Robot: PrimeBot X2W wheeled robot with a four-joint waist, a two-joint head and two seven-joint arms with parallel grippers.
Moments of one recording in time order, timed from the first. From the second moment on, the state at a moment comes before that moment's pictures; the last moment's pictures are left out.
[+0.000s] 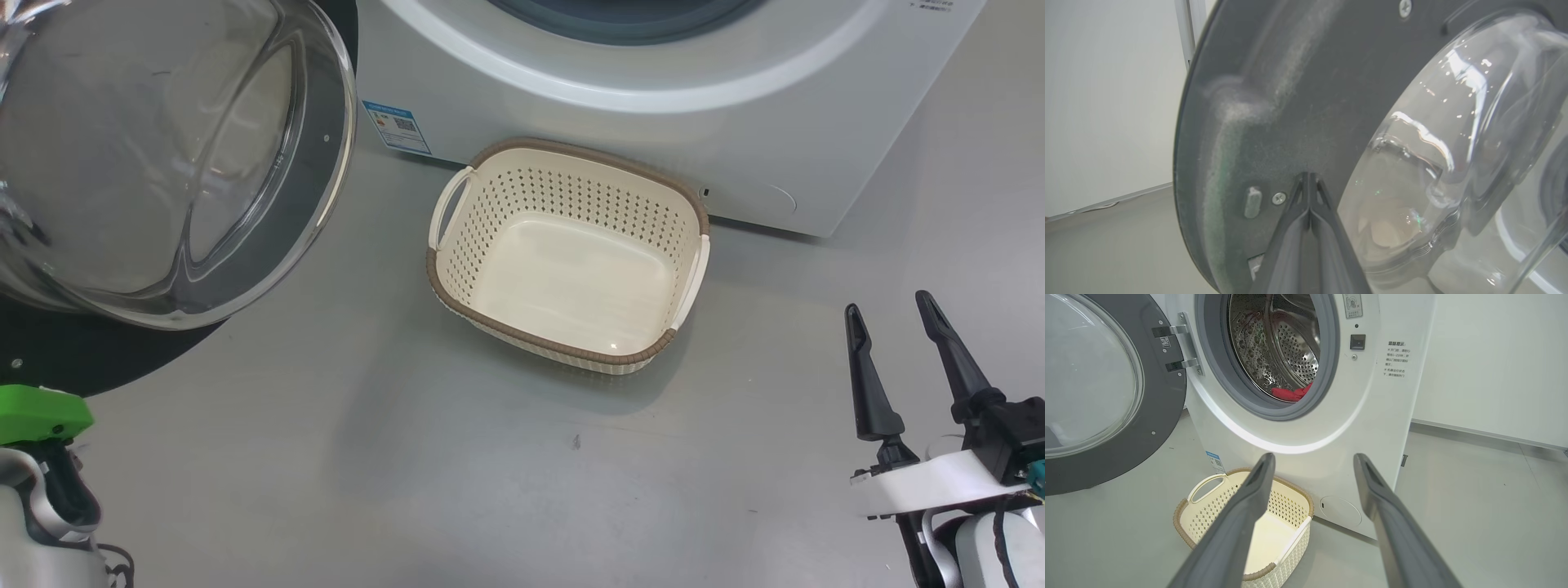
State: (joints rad) left arm -0.34 0.08 0.32 0.39 -0.49 0.12 -0.25; right arm 0.01 -0.11 -0.01 0.00 0.14 0.12 -0.26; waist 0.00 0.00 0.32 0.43
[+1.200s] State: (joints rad) left arm -0.11 0.02 0.19 0.22 -0.33 0.03 -0.25; right arm 0.03 -0.08 0.04 0.05 0.14 0.12 -0.26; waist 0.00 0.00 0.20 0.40
